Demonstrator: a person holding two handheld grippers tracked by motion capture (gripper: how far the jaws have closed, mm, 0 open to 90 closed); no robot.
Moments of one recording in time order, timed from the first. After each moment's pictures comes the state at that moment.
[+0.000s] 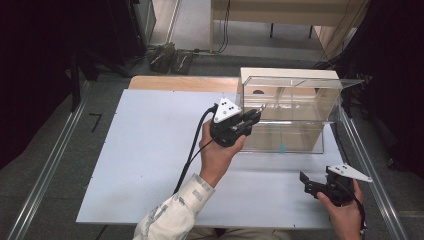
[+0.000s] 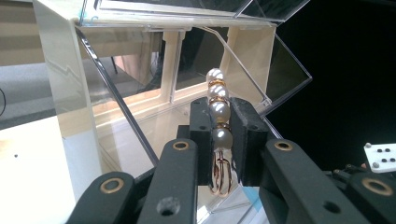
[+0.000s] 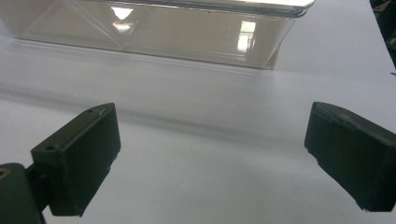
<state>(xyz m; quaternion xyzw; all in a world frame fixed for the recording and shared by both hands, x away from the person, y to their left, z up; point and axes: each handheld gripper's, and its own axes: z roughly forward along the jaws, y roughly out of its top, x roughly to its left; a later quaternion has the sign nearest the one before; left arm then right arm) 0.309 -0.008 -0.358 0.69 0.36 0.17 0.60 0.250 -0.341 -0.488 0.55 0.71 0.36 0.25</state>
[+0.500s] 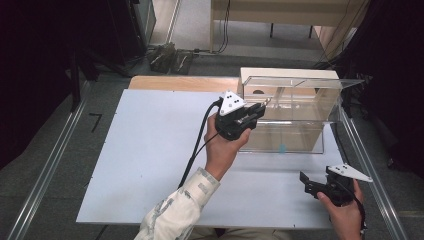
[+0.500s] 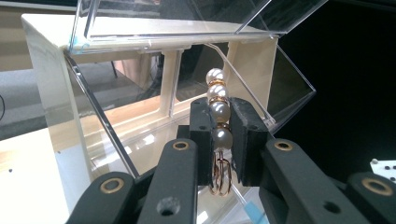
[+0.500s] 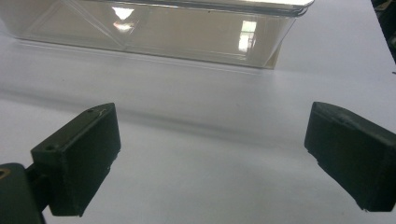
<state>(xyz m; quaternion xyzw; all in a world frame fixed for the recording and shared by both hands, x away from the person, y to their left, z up) 0.321 -0.018 -0.351 0.69 0.36 0.18 0.61 0.250 -0.341 -0.488 0.55 0.71 0.36 0.25</state>
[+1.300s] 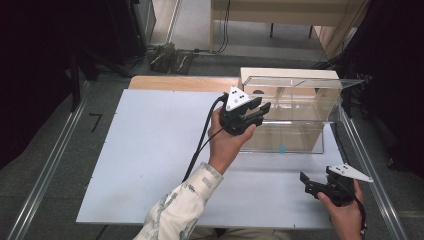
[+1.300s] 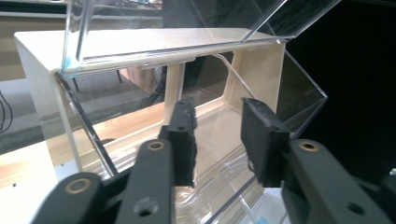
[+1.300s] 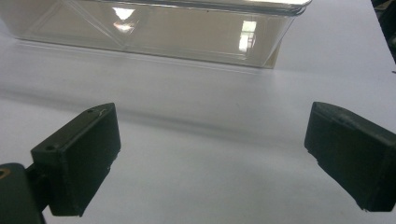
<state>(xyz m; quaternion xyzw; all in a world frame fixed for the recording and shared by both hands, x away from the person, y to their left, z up) 0.331 -0.027 -0.347 0.69 0.35 0.19 0.61 0.250 -0.342 -0.488 0.55 0.71 0.36 0.24</state>
